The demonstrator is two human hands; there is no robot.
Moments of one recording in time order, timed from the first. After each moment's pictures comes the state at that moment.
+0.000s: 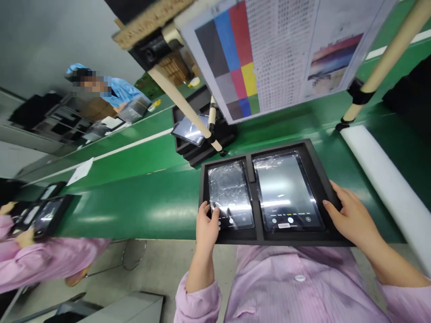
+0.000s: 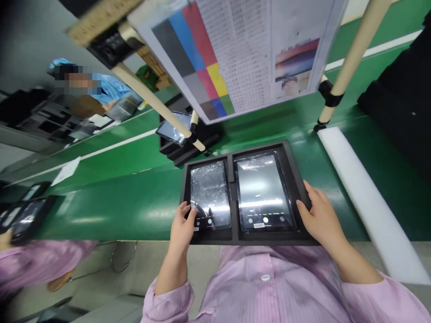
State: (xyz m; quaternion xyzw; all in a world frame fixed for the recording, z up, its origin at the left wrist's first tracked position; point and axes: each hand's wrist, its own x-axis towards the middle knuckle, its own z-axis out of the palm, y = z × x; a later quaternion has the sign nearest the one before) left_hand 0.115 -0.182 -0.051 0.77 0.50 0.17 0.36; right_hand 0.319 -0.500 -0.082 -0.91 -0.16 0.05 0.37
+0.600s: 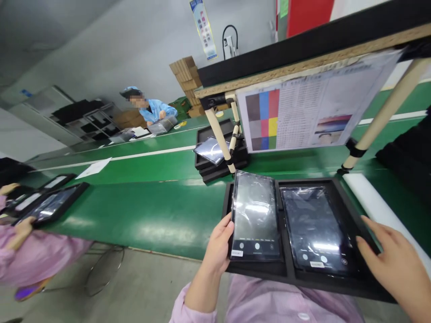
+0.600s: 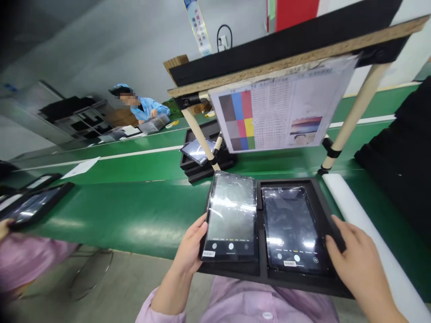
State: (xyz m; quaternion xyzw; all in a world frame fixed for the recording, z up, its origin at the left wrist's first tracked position) left_hand 0.152 -0.228 0.001 0.46 0.33 0.18 0.80; right_hand 0.339 -0.528 -0.049 -0.90 -0.23 -0.12 0.36
